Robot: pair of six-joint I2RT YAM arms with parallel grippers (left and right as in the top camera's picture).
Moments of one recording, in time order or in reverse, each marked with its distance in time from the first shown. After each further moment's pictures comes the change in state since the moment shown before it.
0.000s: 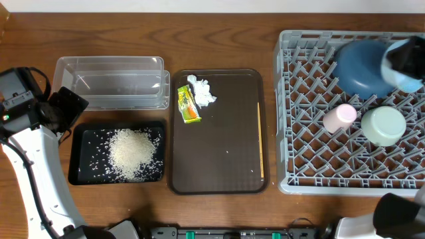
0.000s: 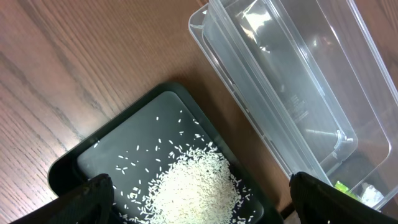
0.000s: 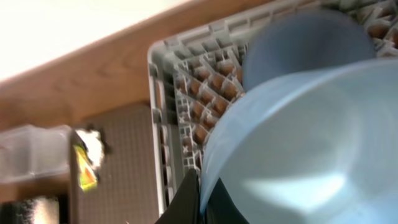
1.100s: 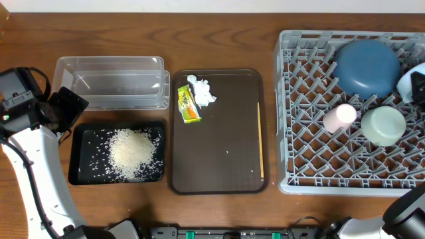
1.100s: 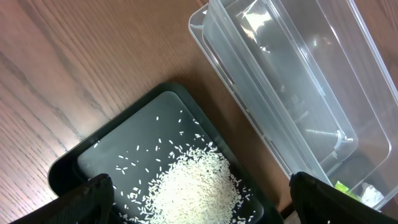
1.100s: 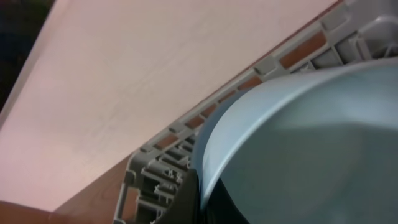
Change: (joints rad) left arm 0.000 0.000 0.000 0.000 0.000 0.000; right arm -0.365 0.006 -0.999 1.576 -0.452 0.452
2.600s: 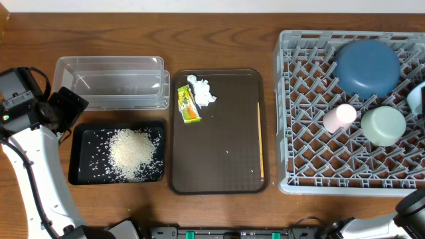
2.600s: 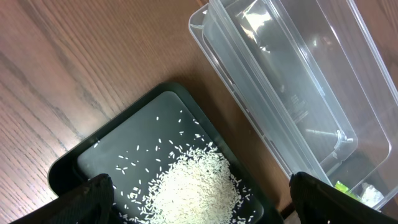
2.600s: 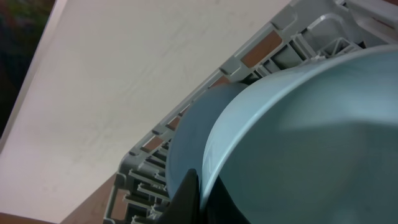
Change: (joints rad) left arm 0.000 0.000 0.000 0.000 0.000 0.000; right arm -0.126 0.092 -0.032 0.102 -0.097 0.028
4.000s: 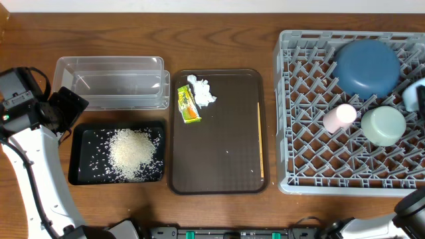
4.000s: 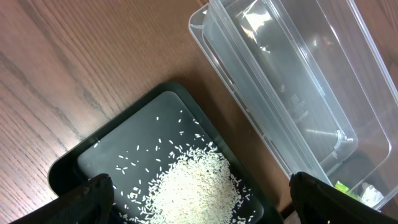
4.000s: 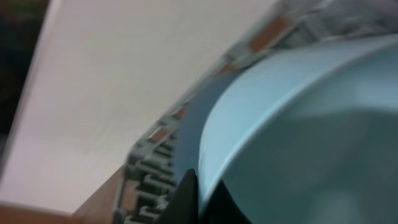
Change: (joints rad) left arm 0.000 0.000 0.000 0.000 0.000 0.000; right arm 0.003 -0.008 0.026 -0.127 -0.008 -0.034
